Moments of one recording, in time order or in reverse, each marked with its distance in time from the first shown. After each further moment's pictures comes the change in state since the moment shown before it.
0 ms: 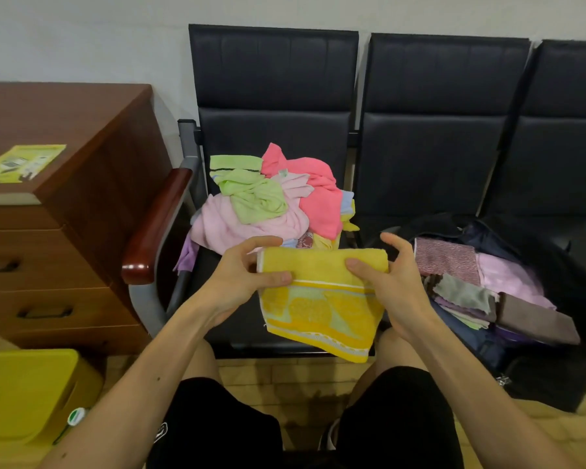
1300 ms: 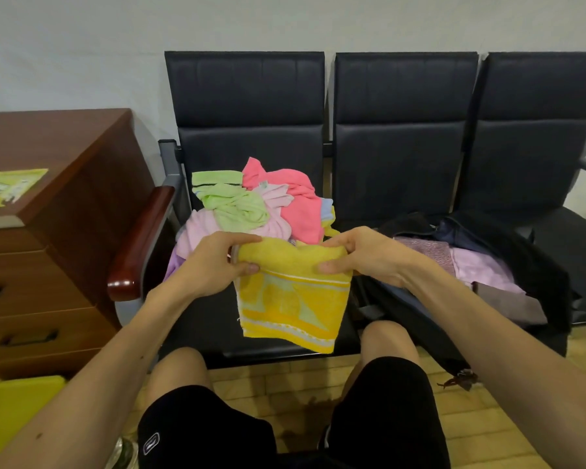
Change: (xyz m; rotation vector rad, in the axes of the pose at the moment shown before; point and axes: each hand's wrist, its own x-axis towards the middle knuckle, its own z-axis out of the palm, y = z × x) left_hand 0.010 0.036 -0.013 0.895 -0.027 0.225; right_hand 0.029 -0.041 -0.020 -0.458 -0.530 -0.017
